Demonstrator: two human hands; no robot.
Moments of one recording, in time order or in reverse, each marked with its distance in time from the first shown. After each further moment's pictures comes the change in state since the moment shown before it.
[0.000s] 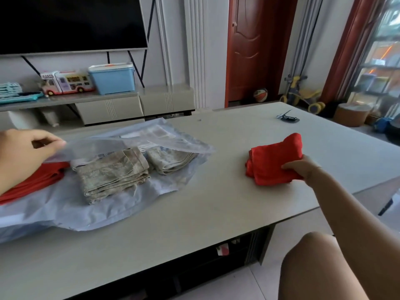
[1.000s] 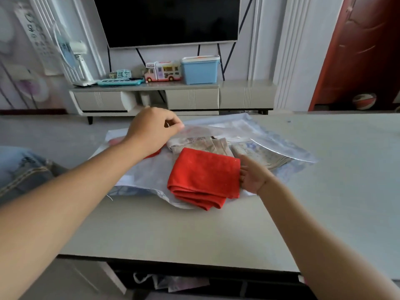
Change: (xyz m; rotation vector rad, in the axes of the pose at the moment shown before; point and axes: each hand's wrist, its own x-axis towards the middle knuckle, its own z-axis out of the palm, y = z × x) left_hand -0.056 0.084 -0.031 -0.032 0.177 0.113; right_hand -0.132 -0.085 0.328 0.424 -0.908 0.177
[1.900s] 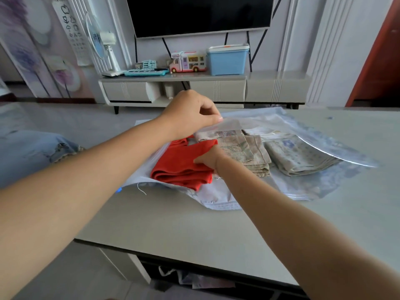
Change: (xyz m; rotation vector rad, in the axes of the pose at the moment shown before) left_hand 0.015 -0.014 -0.013 -0.115 -0.185 0.043; right_hand 0.049 0.025 0.175 -0.804 0.053 -0.138
